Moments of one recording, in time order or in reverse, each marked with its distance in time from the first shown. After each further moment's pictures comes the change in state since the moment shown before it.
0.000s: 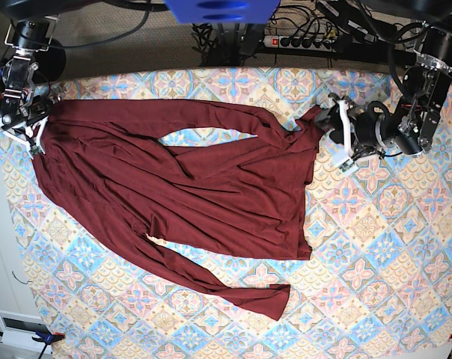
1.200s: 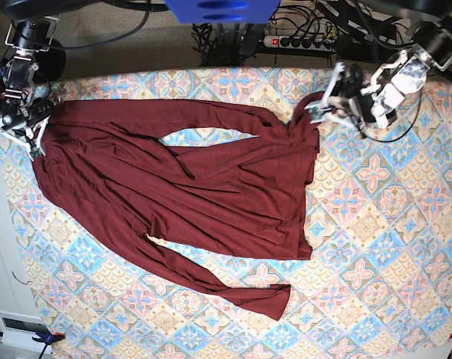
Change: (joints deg) left arm -0.1 -4.5 22.4 1.5 28.5 -6.5 -0.1; right arm 0.1 -0.2 -0.1 0.0 -0.2 -0.2 2.0
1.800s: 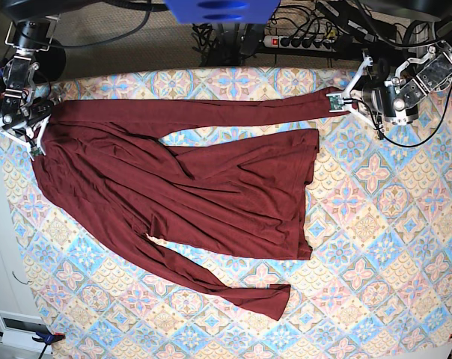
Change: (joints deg) left arm -0.4 -10.5 2.6 7.0 -1.7 -0.2 -1.6; right arm -0.2 0.0 0.0 0.0 0.0 0.0 0.0
